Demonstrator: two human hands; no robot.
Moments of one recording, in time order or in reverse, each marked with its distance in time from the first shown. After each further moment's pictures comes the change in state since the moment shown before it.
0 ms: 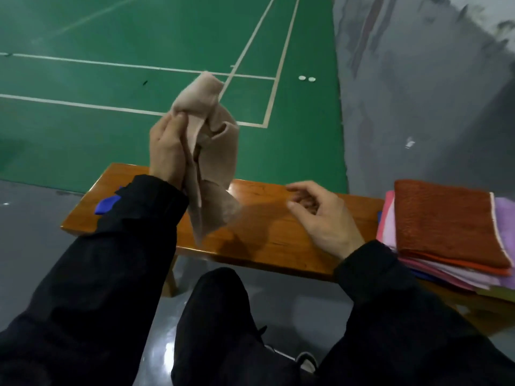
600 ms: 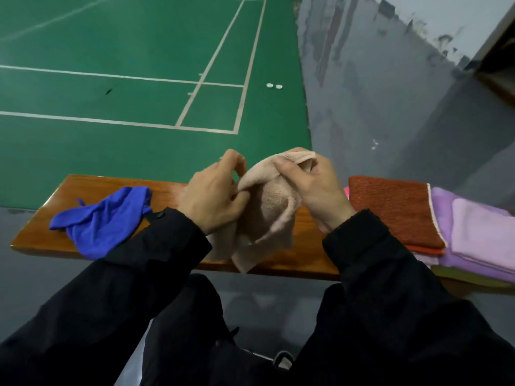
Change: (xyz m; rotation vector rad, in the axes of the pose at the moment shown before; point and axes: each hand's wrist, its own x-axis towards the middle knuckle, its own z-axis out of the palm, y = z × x) left_hand -0.083 -0.012 0.073 0.904 -0.552 0.464; right_hand 0.014 -0.027 -0.057 0.444 0.181 -0.016
